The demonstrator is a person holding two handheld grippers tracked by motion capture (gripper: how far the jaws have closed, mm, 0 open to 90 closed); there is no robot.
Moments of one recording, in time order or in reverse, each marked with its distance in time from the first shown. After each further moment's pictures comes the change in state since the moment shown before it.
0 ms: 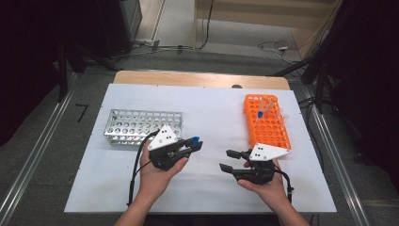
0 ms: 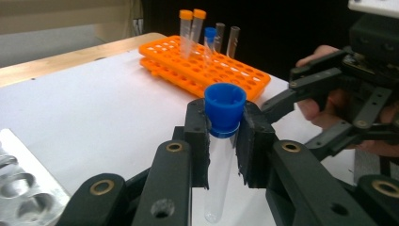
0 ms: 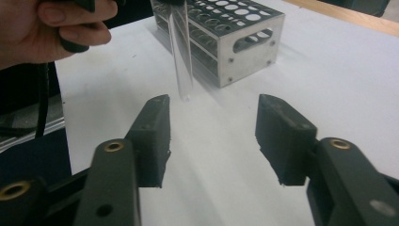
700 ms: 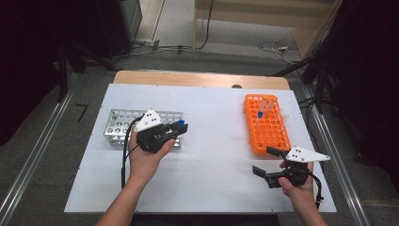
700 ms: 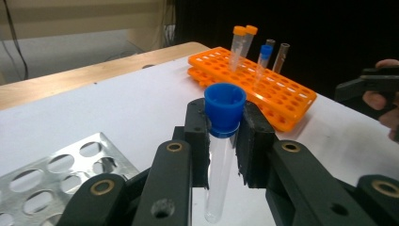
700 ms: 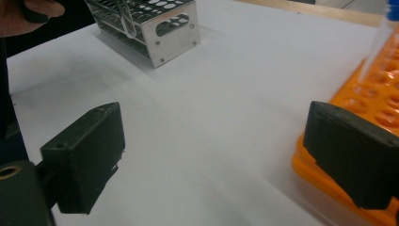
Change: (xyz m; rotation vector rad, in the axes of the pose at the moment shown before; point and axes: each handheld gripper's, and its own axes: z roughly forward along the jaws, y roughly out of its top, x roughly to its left) left arm 0.049 0.013 -0.010 -0.023 0.107 -0.033; right arm -0.038 -0.040 -0.068 -0.037 -0.161 0.131
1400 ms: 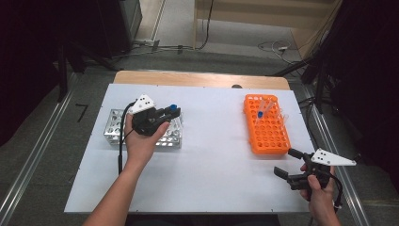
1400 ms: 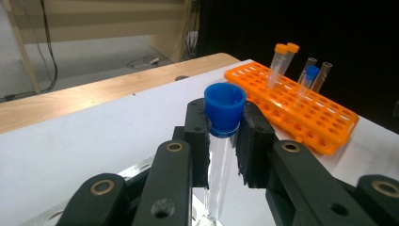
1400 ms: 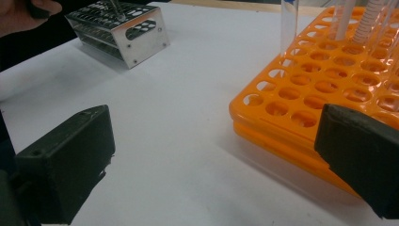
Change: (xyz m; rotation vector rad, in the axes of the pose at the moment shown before) left arm 0.039 0.018 0.009 -0.022 0.076 -0.033; right arm -0.037 -0.025 -0.039 -0.046 -0.040 0.082
